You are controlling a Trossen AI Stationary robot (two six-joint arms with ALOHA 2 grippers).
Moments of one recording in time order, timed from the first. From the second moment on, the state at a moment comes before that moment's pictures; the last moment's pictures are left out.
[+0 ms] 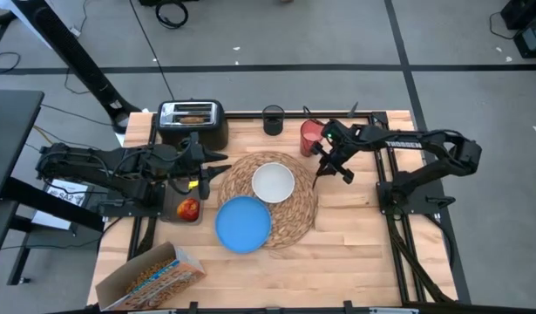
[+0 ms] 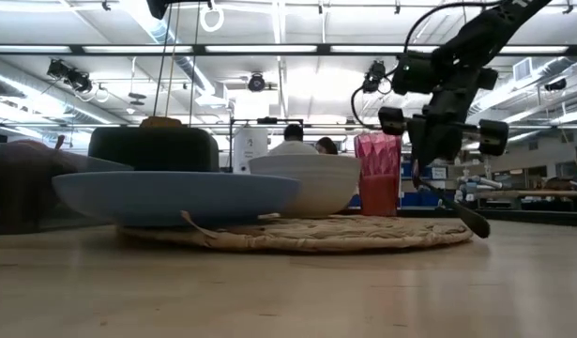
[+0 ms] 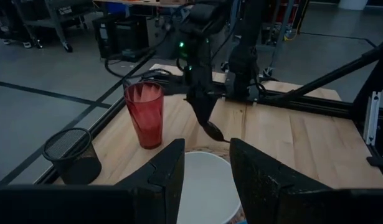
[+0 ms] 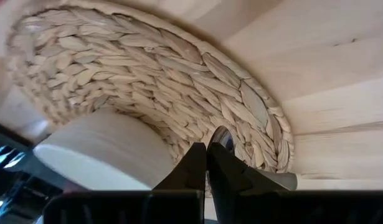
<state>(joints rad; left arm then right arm) -0.12 0.92 0.92 -0.26 -0.40 -0.15 -0.53 1.32 0.73 -0.51 -0.51 1.76</state>
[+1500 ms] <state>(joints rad) -0.17 0.92 0.92 -0.19 -0.41 -0.30 -0.43 1.20 0.26 0.31 -0.42 1.95</state>
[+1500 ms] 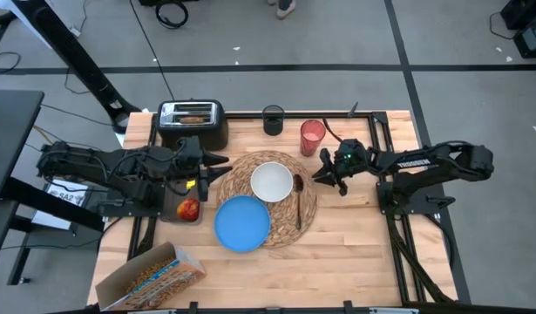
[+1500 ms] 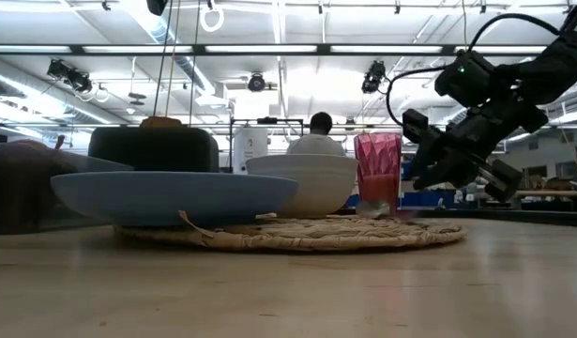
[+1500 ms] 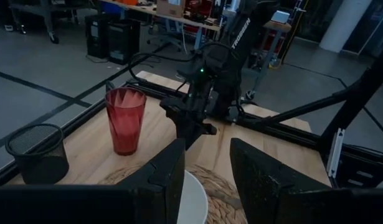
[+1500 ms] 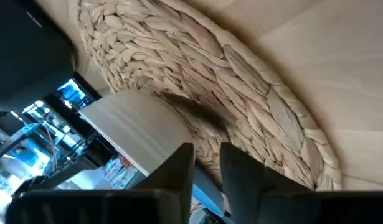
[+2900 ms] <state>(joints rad) -0.21 0.97 1.21 -0.71 -0.34 -0.61 0.15 1.45 0.46 0.04 0.19 0.42</state>
